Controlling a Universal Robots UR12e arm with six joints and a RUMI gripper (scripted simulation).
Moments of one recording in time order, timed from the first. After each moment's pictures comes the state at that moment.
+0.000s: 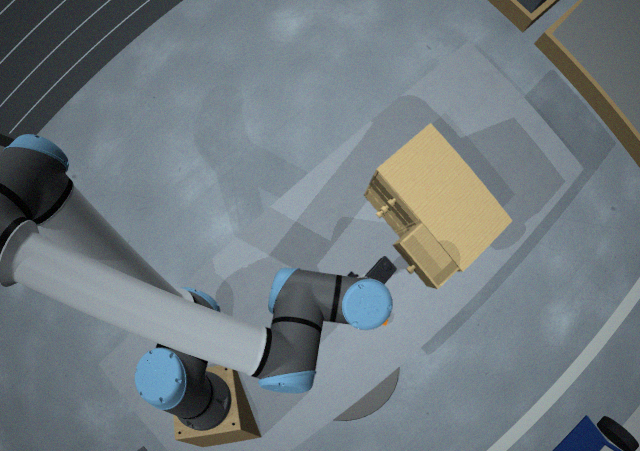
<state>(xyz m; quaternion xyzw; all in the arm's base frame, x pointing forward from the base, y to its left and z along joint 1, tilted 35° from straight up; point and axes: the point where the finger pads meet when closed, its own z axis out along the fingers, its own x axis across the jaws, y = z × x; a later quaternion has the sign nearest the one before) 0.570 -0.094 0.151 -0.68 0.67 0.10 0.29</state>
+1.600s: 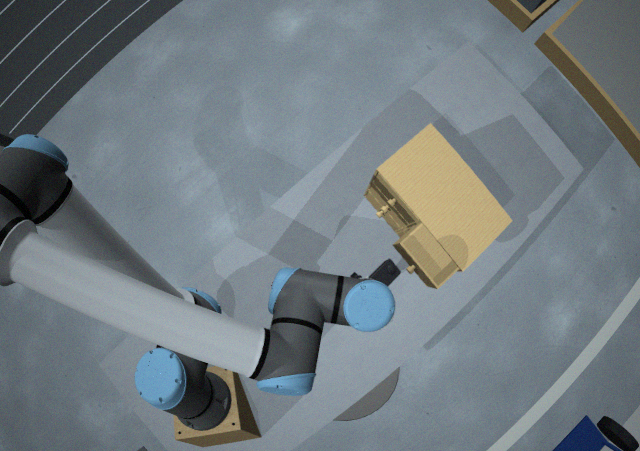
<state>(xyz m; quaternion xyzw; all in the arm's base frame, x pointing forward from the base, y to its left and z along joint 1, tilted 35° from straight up) 0.568 -0.107 0.160 -0.66 0.69 0.10 0.28</state>
